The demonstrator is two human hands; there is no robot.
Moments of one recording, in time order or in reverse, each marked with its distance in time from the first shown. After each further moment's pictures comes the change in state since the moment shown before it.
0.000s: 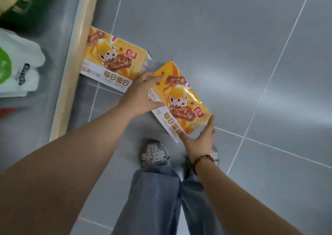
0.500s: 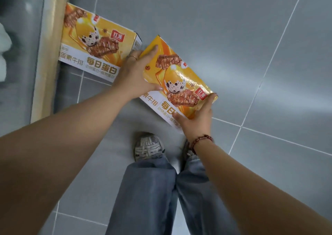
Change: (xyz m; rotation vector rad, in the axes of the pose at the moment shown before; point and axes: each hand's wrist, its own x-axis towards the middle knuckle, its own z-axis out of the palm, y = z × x) left_hand 0.022 0.003 0.009 0.026 0.039 -0.049; right_hand 0.029 -0.010 0.004 -0.041 -0.001 -0.114
